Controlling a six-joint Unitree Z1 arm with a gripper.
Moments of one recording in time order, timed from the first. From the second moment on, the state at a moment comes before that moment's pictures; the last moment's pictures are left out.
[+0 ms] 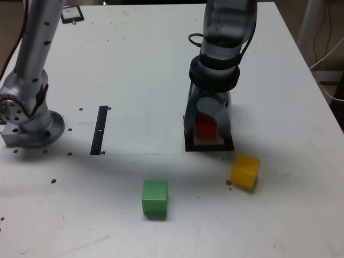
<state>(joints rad) -0.06 2.09 -1.45 1.07 0.04 0.10</state>
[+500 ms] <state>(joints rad) -0.10 1.97 -1.43 1.09 0.08 0.07</state>
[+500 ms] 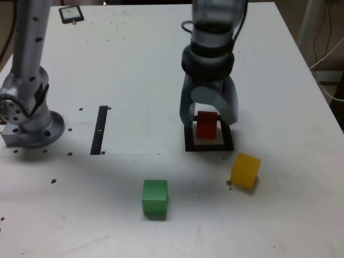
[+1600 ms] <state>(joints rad) -0.37 2.23 -1.93 1.43 0.09 0.16</state>
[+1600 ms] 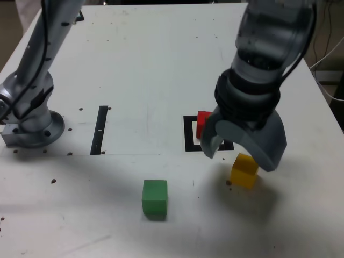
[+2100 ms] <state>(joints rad) -0.34 2.28 -1.89 1.36 0.08 0.19</state>
